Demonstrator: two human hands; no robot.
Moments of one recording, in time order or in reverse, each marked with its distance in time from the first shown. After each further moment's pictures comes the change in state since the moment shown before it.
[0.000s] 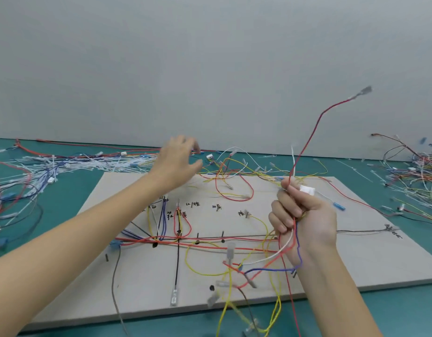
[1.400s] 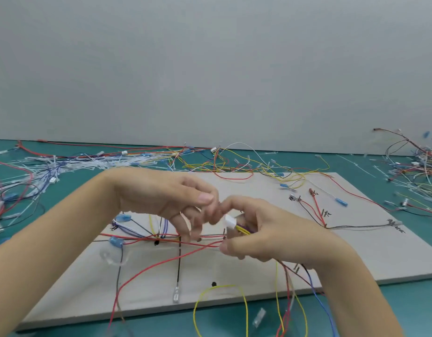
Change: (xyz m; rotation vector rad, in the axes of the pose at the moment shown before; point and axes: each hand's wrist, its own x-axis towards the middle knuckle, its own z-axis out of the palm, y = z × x) left_hand -0.065 0.048 -0.096 -1.064 -1.366 0.024; right_hand -0.027 -0.010 0.037 -1.237 -0.721 0.290
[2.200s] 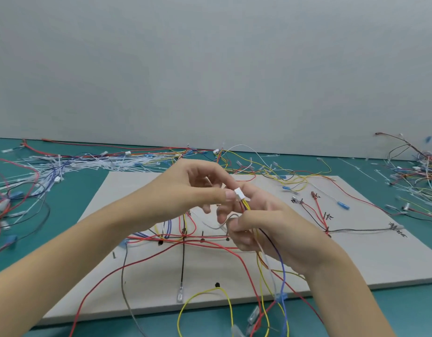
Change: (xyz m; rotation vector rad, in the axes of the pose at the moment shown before) left_hand 0.009 0.005 0.042 0.210 0.779 0.303; right_hand 0.011 0.009 0.005 0.587 -0.012 -0.124
